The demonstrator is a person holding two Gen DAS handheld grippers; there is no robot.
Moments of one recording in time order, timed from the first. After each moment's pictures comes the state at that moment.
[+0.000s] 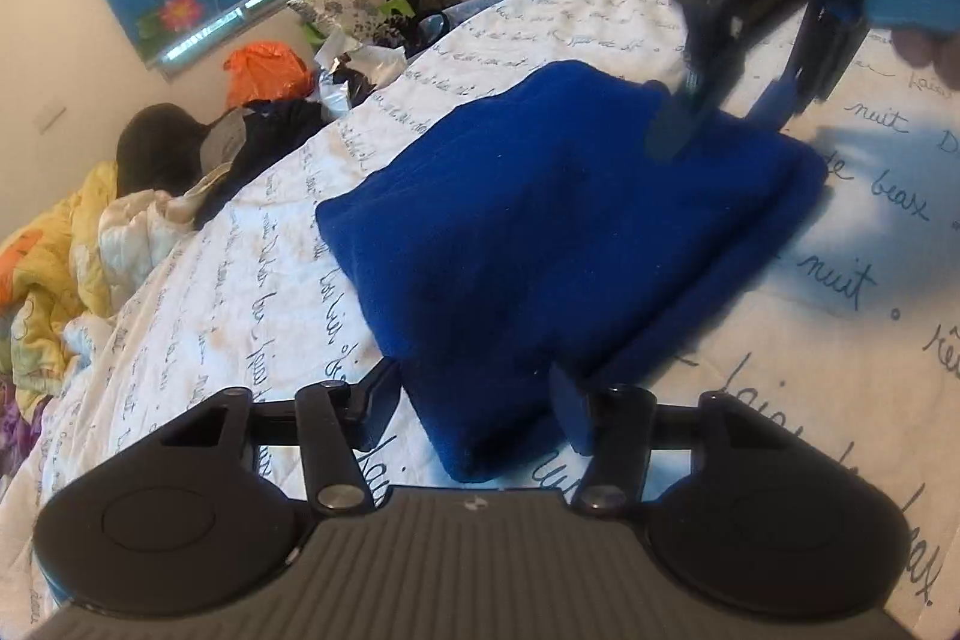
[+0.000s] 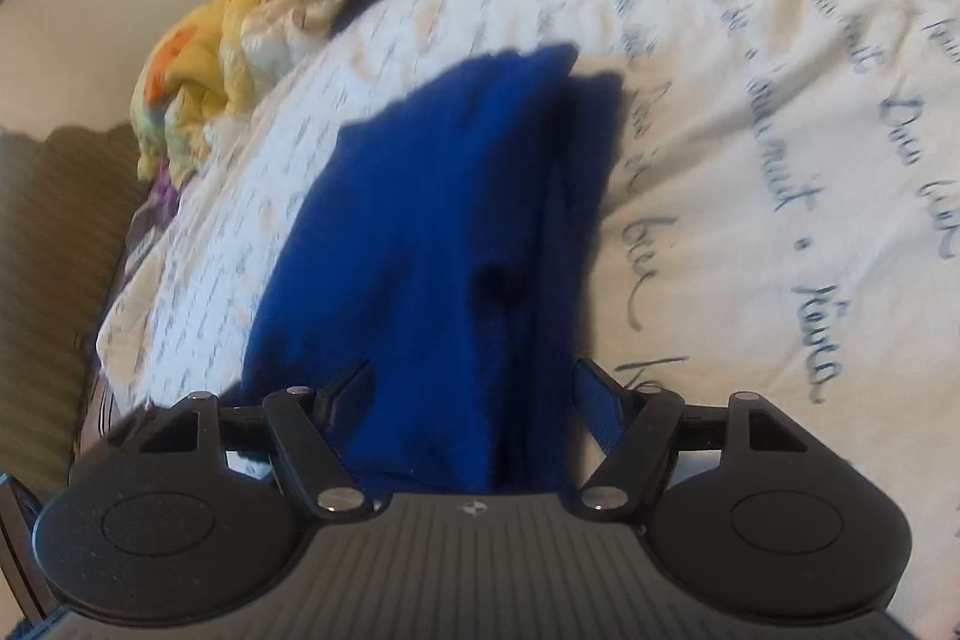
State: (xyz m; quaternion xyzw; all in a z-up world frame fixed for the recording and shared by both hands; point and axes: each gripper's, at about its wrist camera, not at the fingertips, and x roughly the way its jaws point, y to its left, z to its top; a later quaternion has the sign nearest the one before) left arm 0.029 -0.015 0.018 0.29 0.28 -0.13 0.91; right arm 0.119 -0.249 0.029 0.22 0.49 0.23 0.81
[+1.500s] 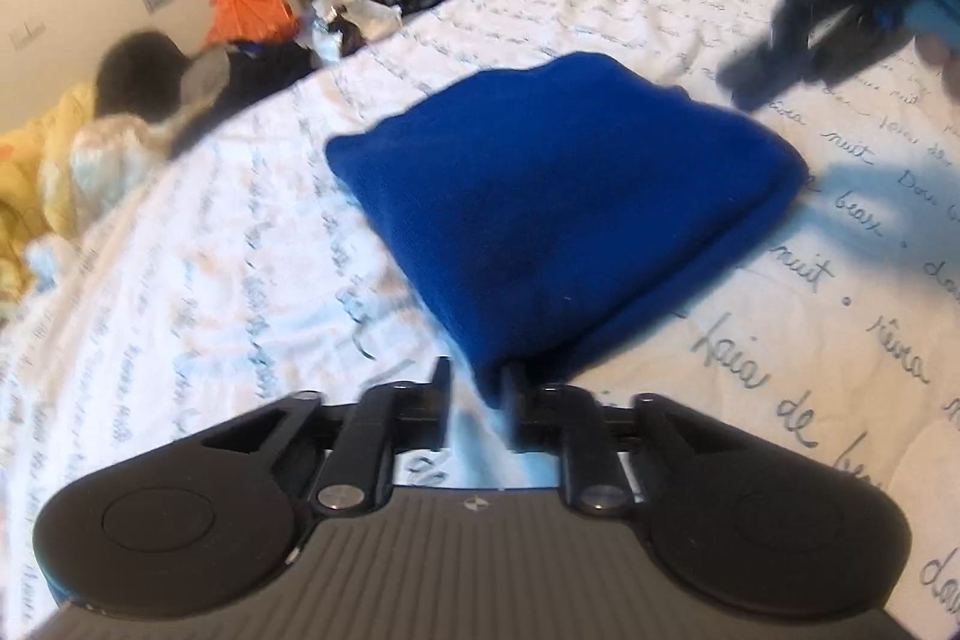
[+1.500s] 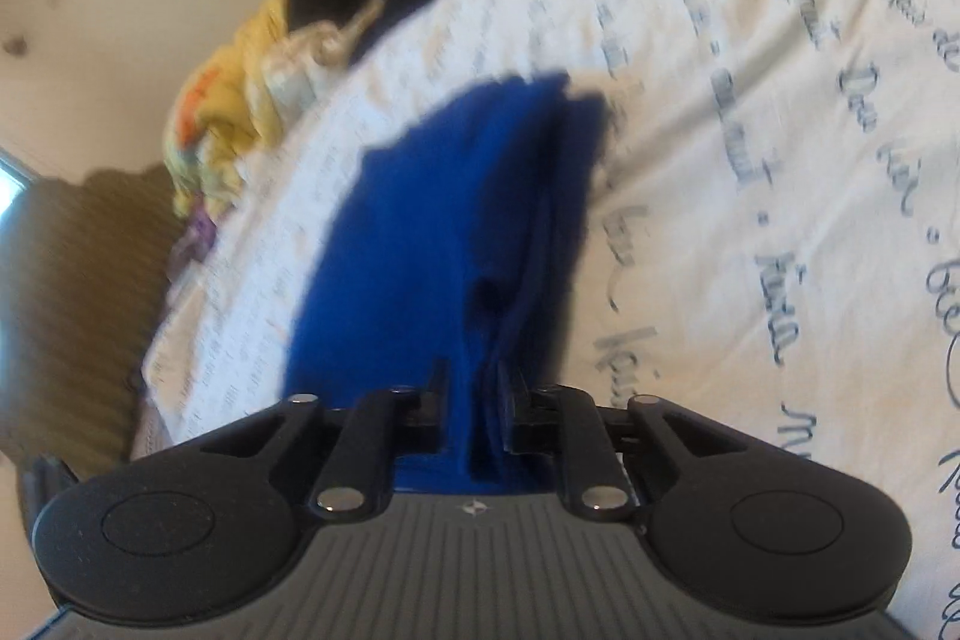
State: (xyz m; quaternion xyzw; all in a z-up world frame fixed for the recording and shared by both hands) left arm 0.017 0.027 0.036 0.22 0.33 -0.15 0.91; right arm 0.100 -0.288 0.043 0.30 0.45 0.24 0.81
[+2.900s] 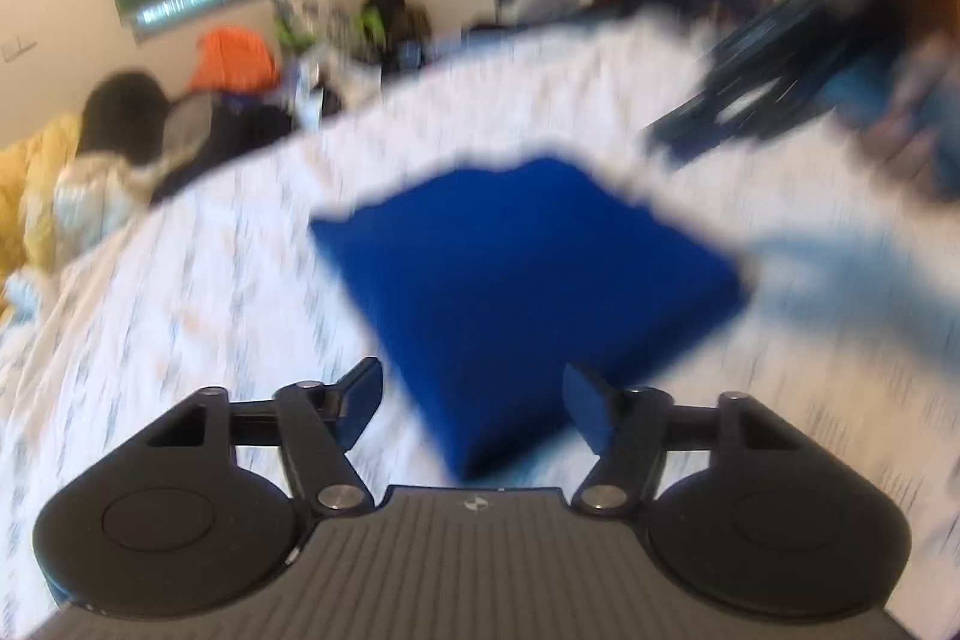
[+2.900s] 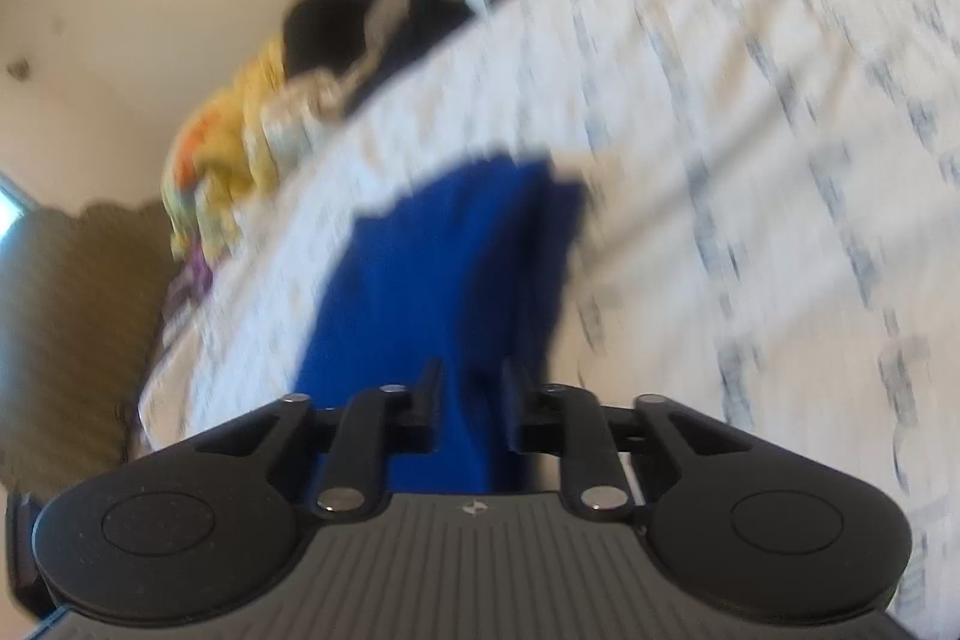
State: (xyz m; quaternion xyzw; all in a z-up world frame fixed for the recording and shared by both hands) left arm 0.015 0.026 0.078 0.16 0.27 -0.20 0.93; right arm 0.115 -0.301 0.059 0.29 0.40 0.22 0.84
